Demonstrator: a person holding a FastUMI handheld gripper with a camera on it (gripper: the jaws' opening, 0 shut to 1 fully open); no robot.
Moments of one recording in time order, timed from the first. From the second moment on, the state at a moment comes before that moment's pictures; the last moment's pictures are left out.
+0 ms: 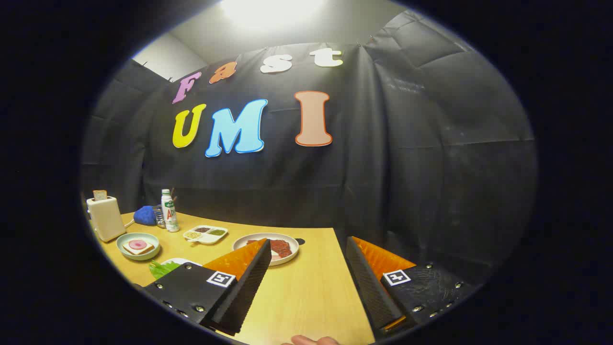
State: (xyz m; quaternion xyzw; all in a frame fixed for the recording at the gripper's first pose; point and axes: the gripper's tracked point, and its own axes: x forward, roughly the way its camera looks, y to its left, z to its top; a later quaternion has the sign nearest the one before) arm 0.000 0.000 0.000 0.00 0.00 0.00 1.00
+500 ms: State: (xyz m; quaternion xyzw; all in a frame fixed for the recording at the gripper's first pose) arm -0.064 0.083 0.004 0.00 -0.01 -0.01 1.00
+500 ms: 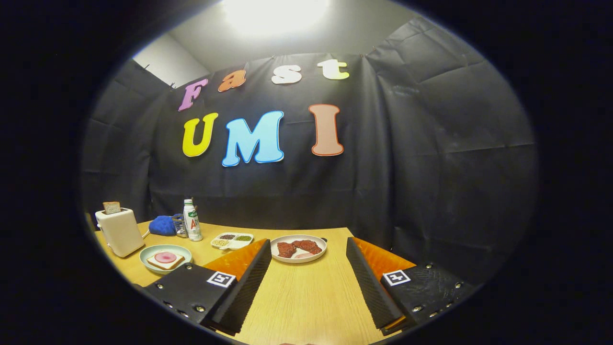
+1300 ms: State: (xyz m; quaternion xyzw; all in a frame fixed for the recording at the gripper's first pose) arm -0.061 0.162 -0.024 -0.01 0.02 0.05 1.00
